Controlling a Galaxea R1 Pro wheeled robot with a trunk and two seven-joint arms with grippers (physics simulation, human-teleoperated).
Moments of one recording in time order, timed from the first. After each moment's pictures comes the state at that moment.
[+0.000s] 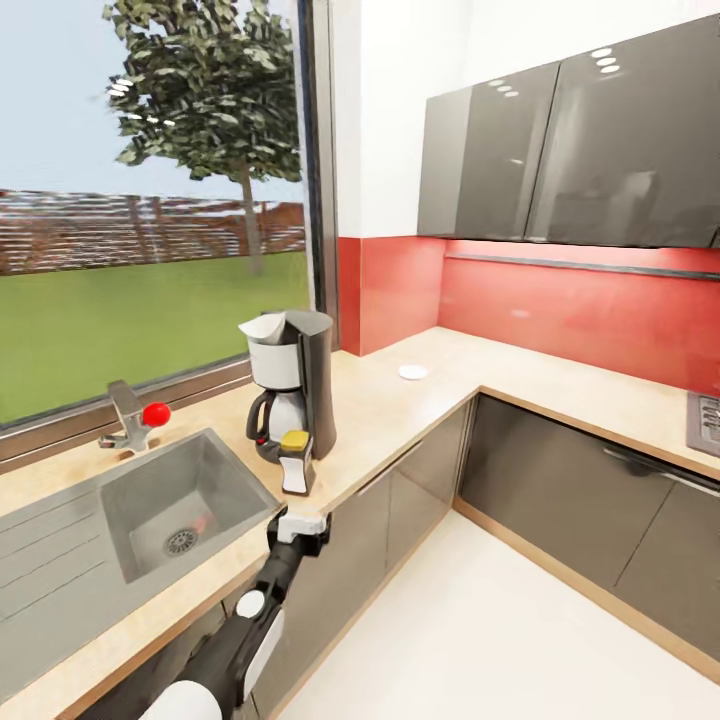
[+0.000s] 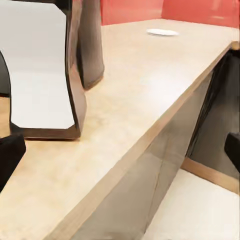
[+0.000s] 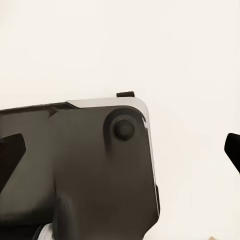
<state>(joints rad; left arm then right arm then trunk) -0.52 -0.15 -0.06 -0.60 -0.07 -0.37 -0.05 0.00 0.01 -0.11 -0.18 -0.01 -0.20 -0.01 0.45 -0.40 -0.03</state>
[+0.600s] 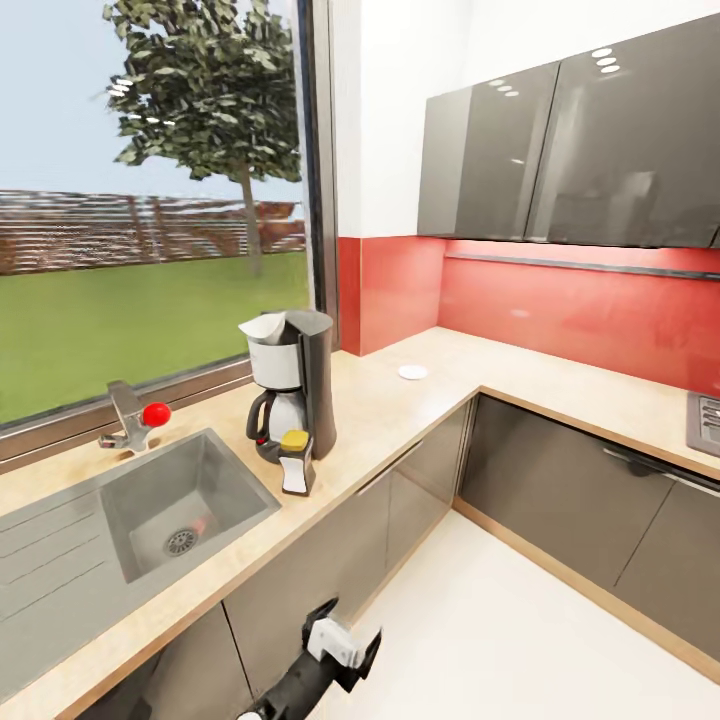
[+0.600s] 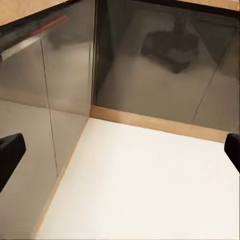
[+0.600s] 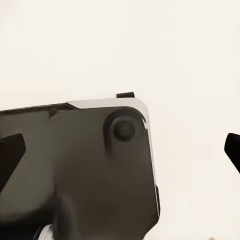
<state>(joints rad) -0.19 -0.15 -0.19 -0.78 -0.11 -0.36 -0.36 0.00 0.01 -0.11 -0.18 -0.01 -0.21 -0.01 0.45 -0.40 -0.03</state>
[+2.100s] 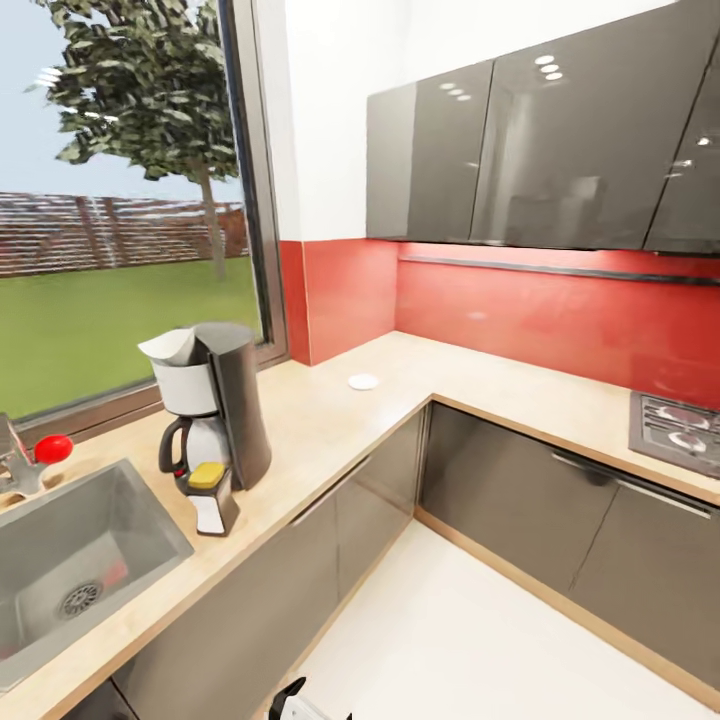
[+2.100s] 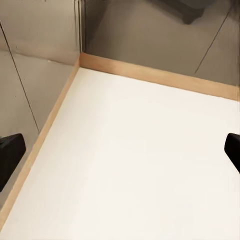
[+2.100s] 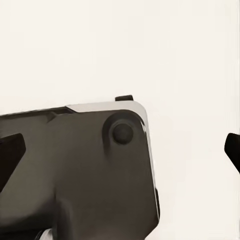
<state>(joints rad) -0.10 -0.09 -0.20 -0.65 -0.12 -0.37 -0.26 0.00 0.01 -0.12 -0.19 -0.02 -0.21 -0.01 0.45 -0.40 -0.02</state>
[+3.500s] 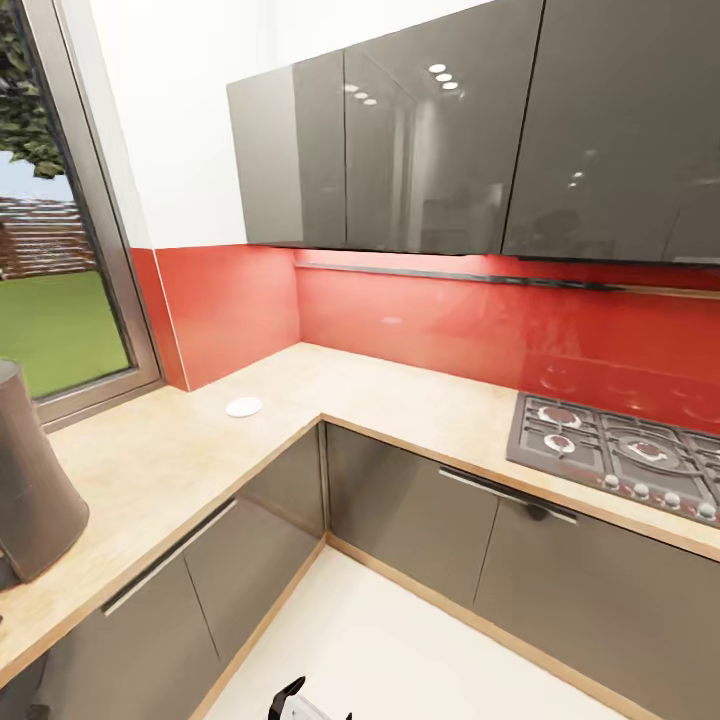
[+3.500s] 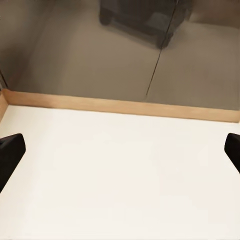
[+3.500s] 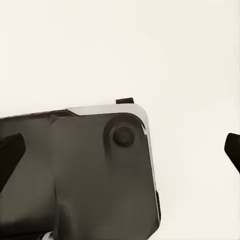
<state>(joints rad) -0.10 -0.09 -0.20 -0.65 -0.12 -0.37 -0.26 0.00 0.01 -0.12 -0.18 -0.02 -0.20 -0.01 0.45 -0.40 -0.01</state>
